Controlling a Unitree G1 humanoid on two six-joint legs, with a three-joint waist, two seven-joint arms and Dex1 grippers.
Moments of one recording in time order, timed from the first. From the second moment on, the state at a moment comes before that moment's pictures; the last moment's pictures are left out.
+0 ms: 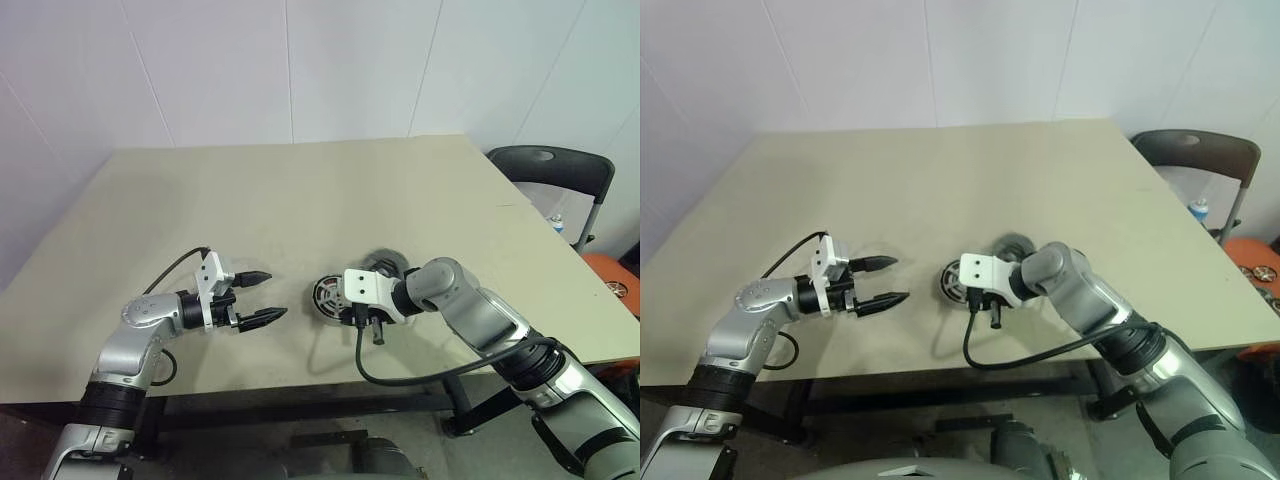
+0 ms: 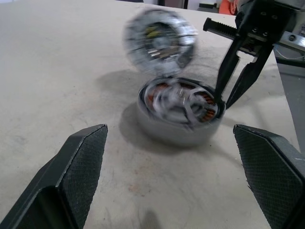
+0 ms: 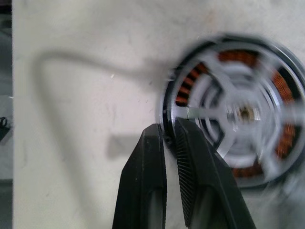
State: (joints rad) left arm -0.25 0.54 -0.02 0.11 -0.39 0.21 -1.12; right arm -0.61 -0.63 0.57 -0.15 -0.03 0.67 1.11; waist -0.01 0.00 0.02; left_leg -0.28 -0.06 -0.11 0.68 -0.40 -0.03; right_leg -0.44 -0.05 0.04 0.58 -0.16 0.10
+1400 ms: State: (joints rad) left arm -0.24 0.55 -0.03 0.06 -0.37 0.26 -1.09; right arm -0.64 -0.63 0.52 -0.21 0.12 0.82 1.14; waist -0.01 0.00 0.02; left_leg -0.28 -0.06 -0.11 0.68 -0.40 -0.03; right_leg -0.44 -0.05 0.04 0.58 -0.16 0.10
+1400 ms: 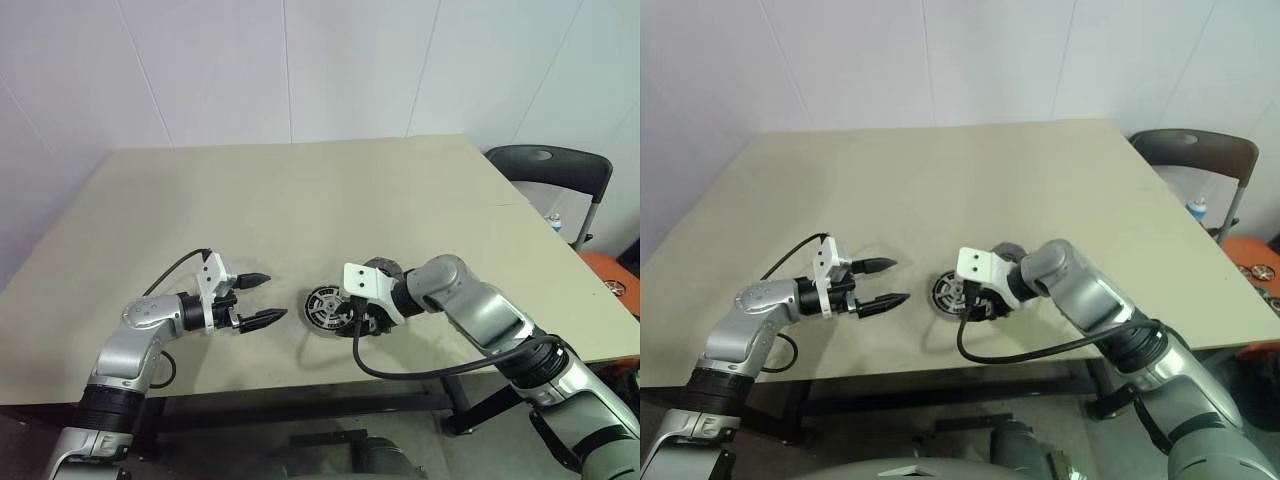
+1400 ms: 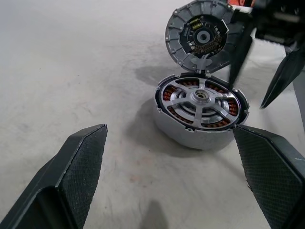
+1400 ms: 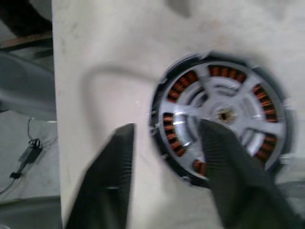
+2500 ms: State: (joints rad) left arm -0.24 0.54 -0.01 0.00 -0.43 0.28 -1.07; right arm -0.81 -0.80 0.31 0.34 -0.07 0.50 1.07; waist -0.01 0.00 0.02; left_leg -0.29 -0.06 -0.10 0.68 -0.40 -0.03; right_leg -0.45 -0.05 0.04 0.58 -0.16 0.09
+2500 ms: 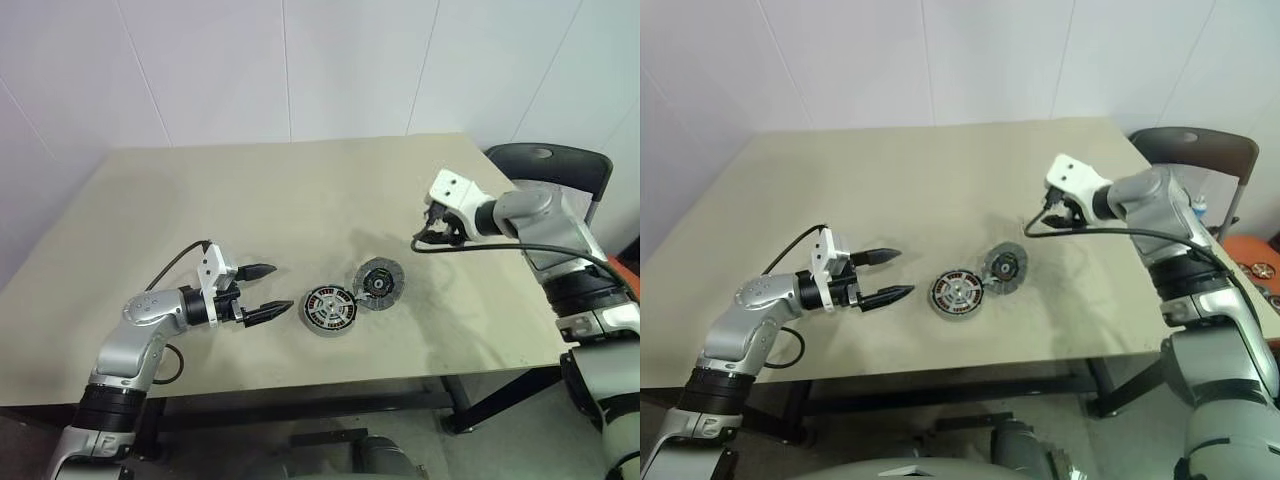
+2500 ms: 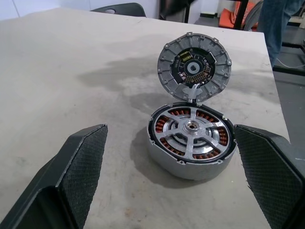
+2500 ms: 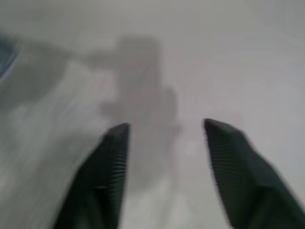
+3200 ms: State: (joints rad) left arm -0.23 0.54 -0.02 0.02 -0.43 0.25 -1.08; right arm -0.65 -0.70 0.29 -0.02 0.12 0.80 1.16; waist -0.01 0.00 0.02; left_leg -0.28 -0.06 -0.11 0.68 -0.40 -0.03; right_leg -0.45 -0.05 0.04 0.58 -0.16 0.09
